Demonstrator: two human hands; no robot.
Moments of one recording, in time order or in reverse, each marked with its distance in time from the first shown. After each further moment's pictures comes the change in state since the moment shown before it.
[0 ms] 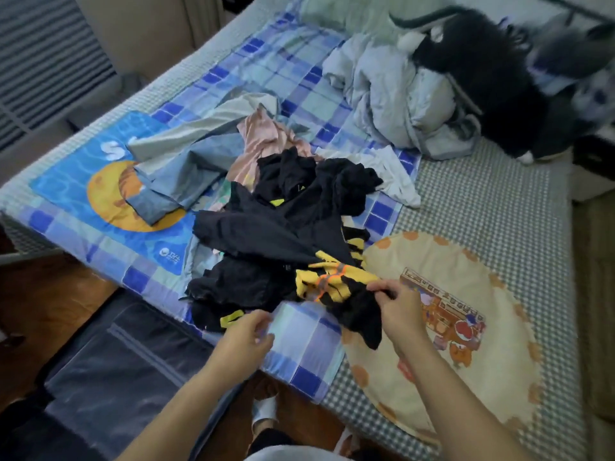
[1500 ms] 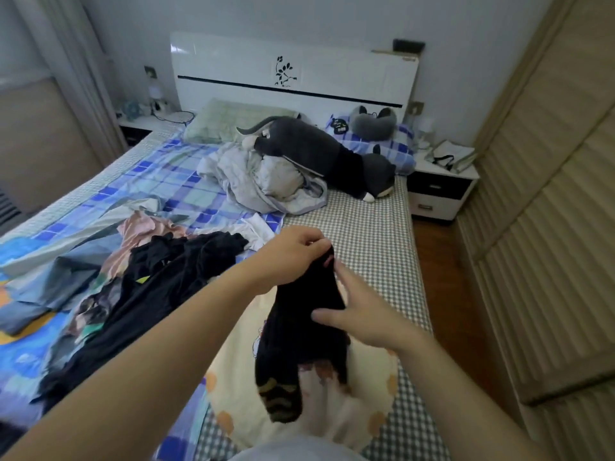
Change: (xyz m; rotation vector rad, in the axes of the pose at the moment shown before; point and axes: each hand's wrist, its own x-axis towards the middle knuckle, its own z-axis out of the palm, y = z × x) left_hand -0.074 0.493 0.155 -0.012 -0.086 0.658; right_hand -0.062 0.038 -0.384 -0.110 -0.254 -0.542
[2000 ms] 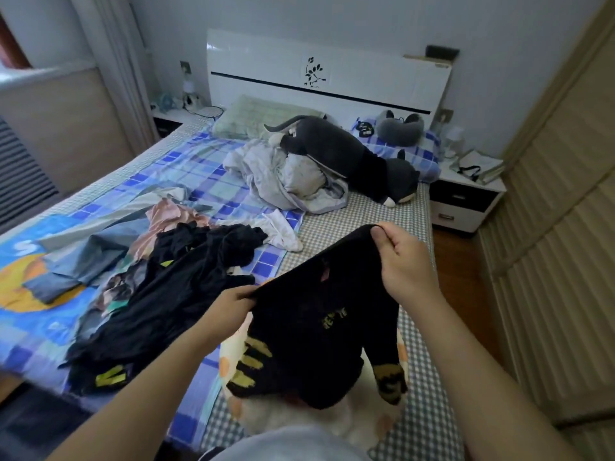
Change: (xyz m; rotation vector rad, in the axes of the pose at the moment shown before) left_hand -0.095 -0.144 -0.004 -0.251 0.151 -0.421; right_hand 0.019 -0.034 -0.021 -0.081 0.475 -0.110
